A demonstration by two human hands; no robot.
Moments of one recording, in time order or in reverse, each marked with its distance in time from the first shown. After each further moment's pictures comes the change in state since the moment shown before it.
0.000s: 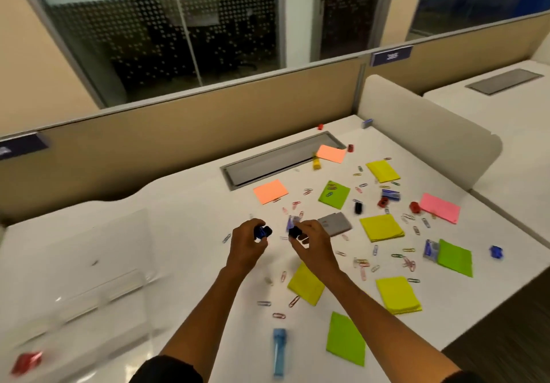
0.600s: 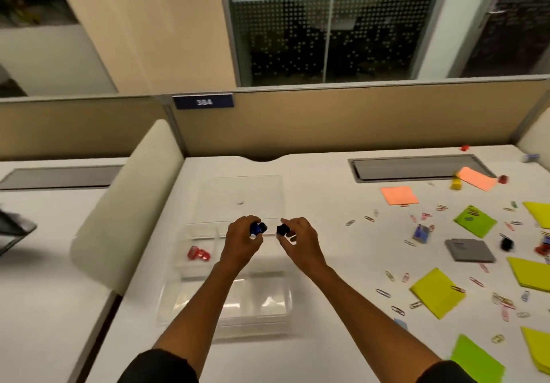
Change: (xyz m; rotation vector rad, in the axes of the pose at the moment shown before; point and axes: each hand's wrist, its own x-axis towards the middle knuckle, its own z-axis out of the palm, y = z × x) left_hand -0.157 -0.142 -0.243 0.159 0.338 -0.179; right_hand -0.077 -0.198 0.233 0.146 -0.366 -0.254
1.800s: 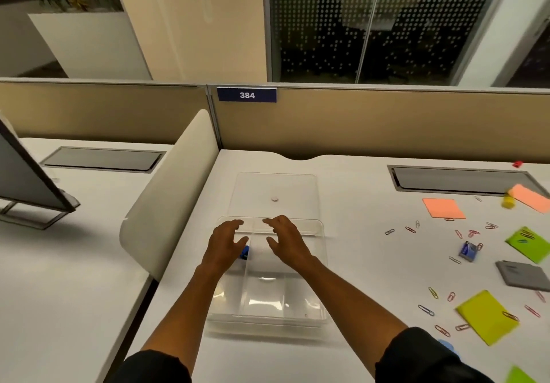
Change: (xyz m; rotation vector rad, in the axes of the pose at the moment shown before) left_hand -0.023 -0.103 -0.081 0.118 -0.009 -0.169; right_hand 0.029 -0.043 0.111 -0.172 -0.288 -0.180
